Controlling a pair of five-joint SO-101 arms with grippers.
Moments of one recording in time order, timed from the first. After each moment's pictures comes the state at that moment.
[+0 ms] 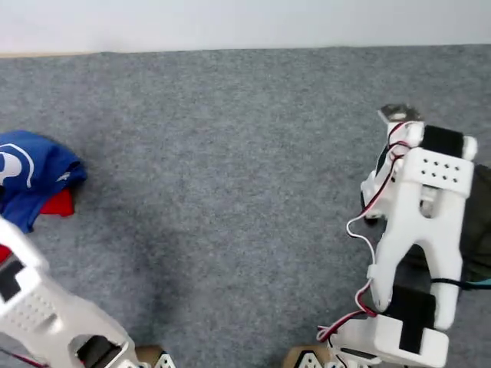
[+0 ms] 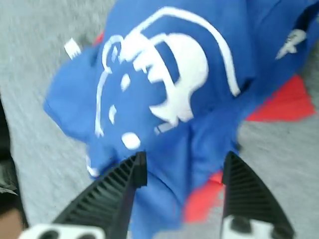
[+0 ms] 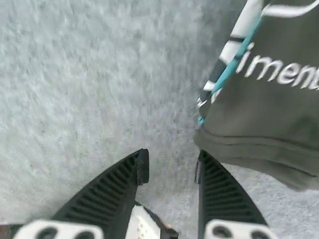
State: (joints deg) left arm -49.7 24.7 -27.9 78.7 -54.6; right arm 12.8 -4.5 3.9 100.5 17.7
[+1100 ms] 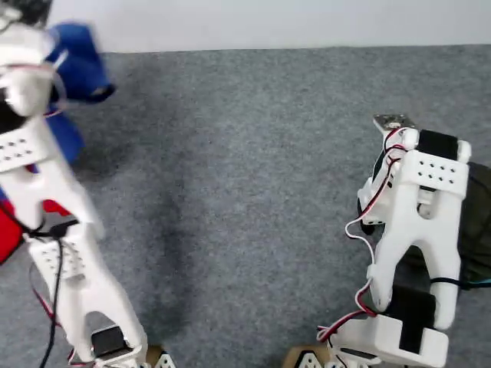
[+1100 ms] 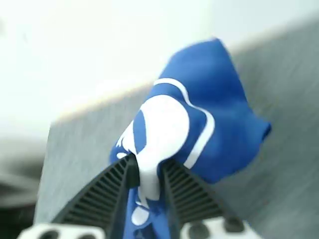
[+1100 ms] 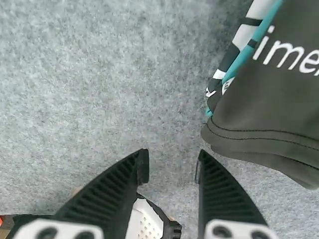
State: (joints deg) left arm -20.0 38.7 -93.1 99.4 -25.1; right arm 12.8 -4.5 6.2 100.5 17.7
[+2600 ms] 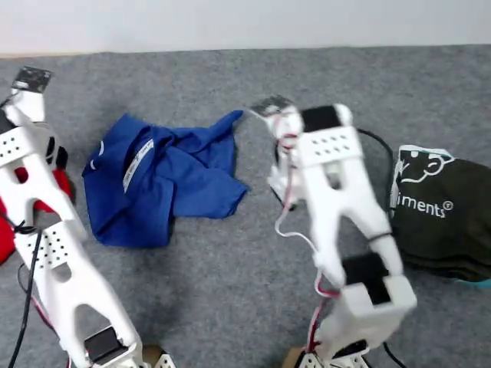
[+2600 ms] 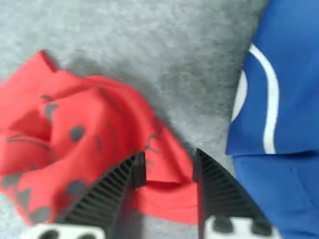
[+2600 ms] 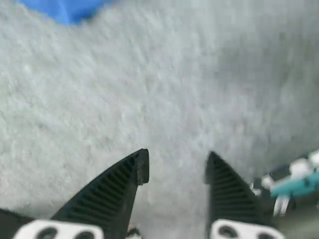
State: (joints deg) left arm -34.1 60.0 -74.6 99.1 -29.8; right arm -18.2 12.7 -14.7 100.5 17.7
